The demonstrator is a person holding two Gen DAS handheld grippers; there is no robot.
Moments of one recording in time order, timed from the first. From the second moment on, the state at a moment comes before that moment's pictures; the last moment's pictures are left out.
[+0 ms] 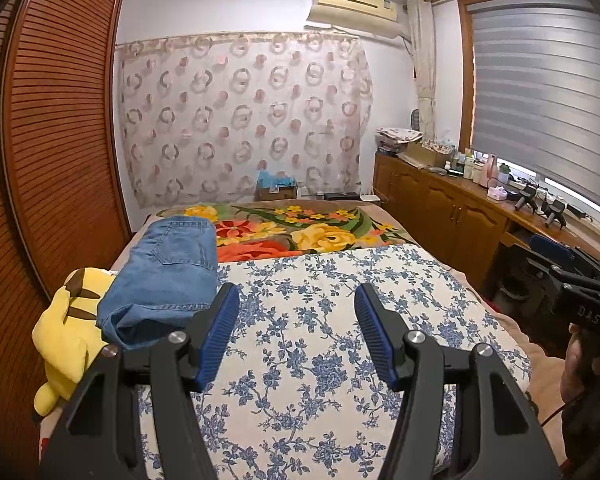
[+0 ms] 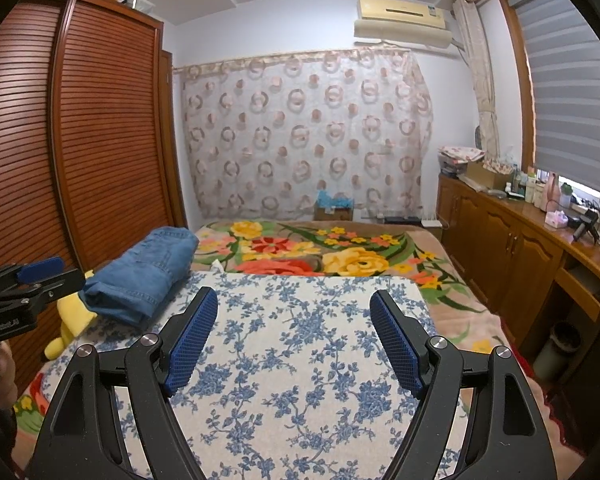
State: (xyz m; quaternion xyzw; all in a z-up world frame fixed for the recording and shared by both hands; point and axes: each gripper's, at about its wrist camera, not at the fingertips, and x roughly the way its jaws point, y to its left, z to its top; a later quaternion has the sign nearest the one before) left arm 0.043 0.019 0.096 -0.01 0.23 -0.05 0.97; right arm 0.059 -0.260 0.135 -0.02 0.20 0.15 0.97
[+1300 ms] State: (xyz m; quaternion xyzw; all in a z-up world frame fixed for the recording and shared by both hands) left arm 0.042 0.022 0.094 -0.01 0.23 -0.05 0.97; right arm 0.063 -0.274 0.136 -0.01 0.20 0.14 0.97
